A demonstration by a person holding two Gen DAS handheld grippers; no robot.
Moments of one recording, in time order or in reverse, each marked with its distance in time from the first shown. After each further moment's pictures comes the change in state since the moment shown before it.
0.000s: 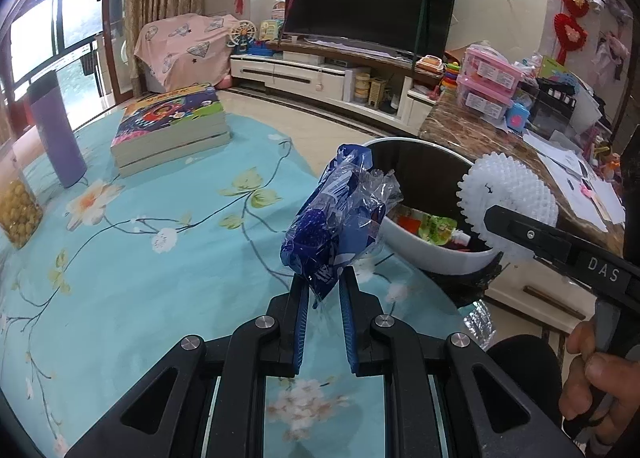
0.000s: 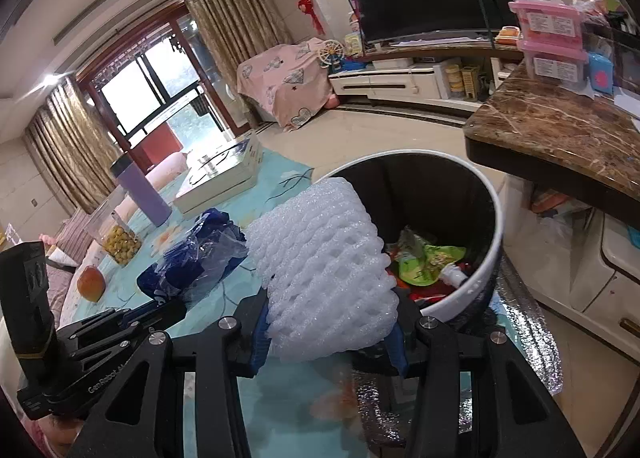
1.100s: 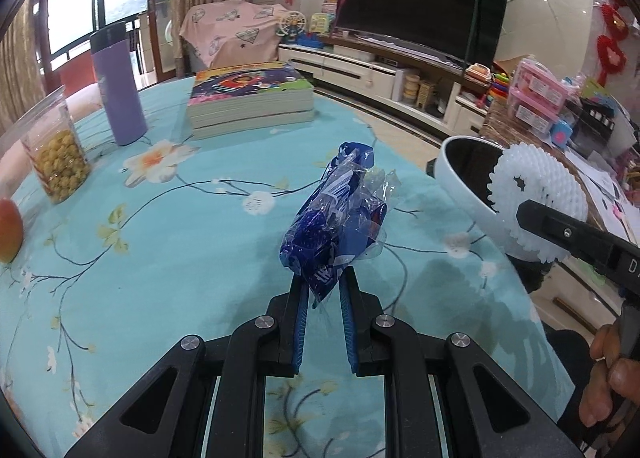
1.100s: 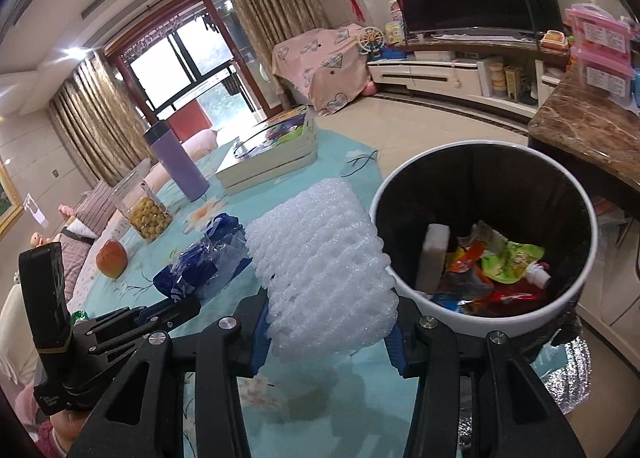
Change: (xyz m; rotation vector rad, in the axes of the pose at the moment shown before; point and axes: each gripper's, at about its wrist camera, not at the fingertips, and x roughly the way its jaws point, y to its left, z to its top) left arm -0.015 0.052 -0.021 -0.096 0.014 0.104; right arm 0.024 0.060 -0.009 -0.085 0.049 0.092
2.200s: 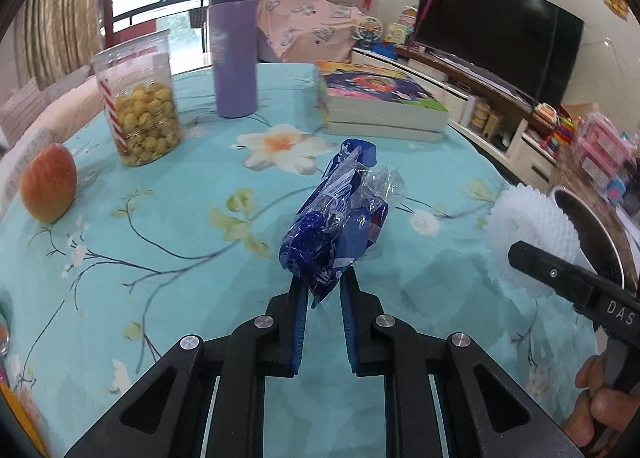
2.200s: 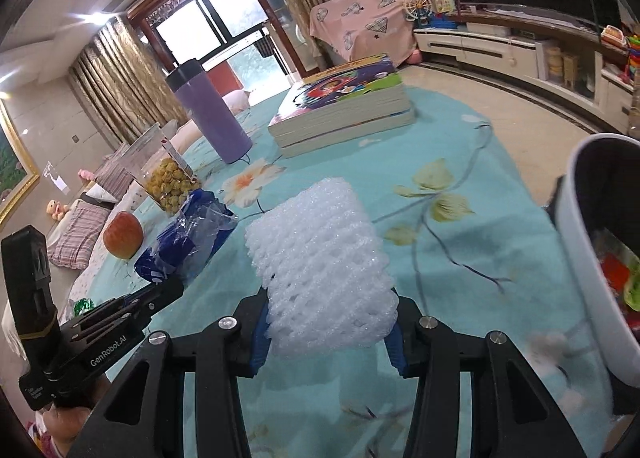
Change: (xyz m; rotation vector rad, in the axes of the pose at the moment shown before) left arm 0.010 0.101 -0.004 -0.172 -0.022 0.138; right arm 0.097 0.078 0.004 -0.072 0.133 0.103
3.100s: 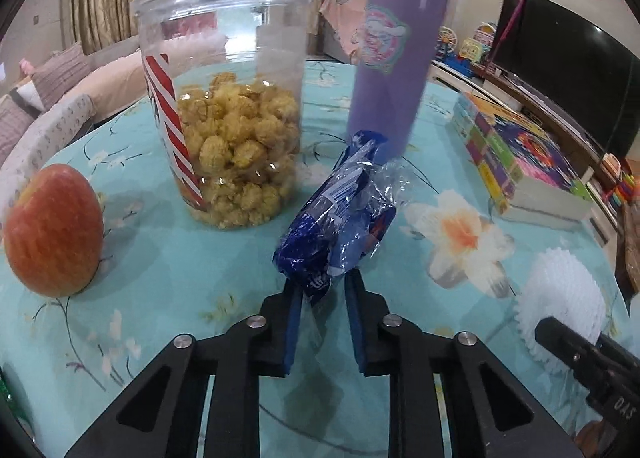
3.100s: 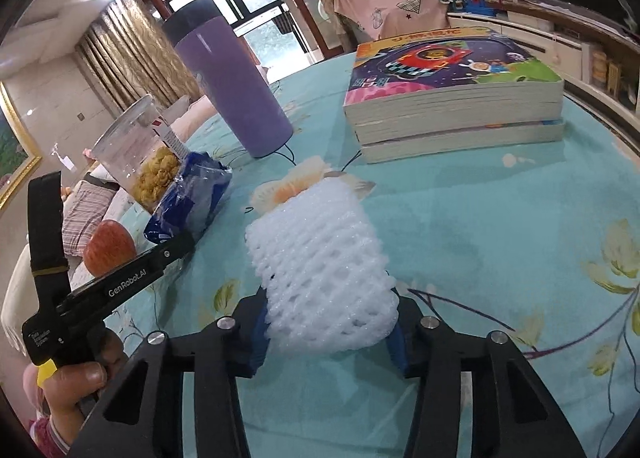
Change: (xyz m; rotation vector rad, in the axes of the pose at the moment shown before) left arm 0.112 0.125 0.084 -0.152 0.011 0.134; right arm 0.122 0.071 0.042 -0.046 0.079 0.052
